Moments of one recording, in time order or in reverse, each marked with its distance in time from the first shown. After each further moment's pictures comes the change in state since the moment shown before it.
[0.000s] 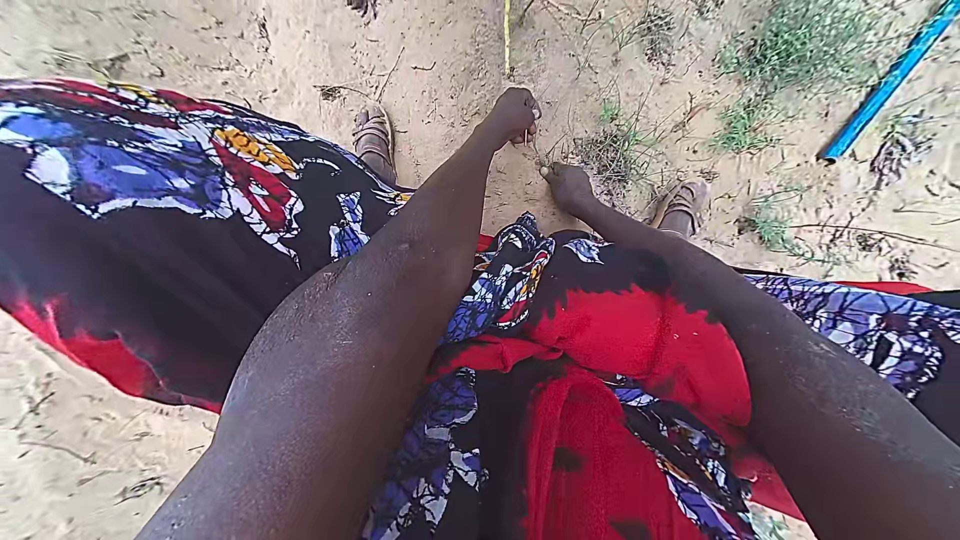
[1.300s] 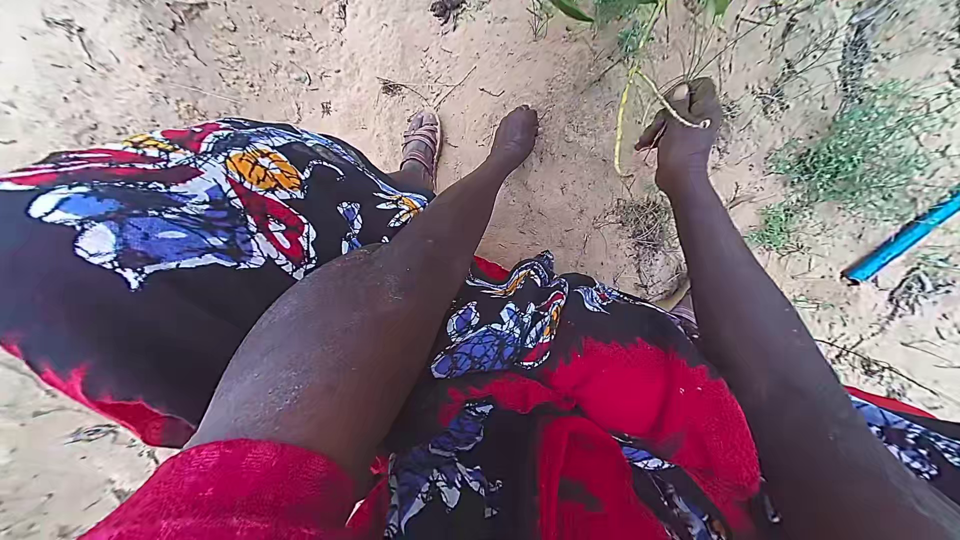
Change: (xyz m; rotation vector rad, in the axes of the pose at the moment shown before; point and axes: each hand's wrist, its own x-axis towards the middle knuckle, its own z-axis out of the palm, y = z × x) left_hand 0.022 -0.057 -0.069 0.375 0.358 0.036; right_hand 0.056 -0.058 -0.123 0.748 0.466 -0.397
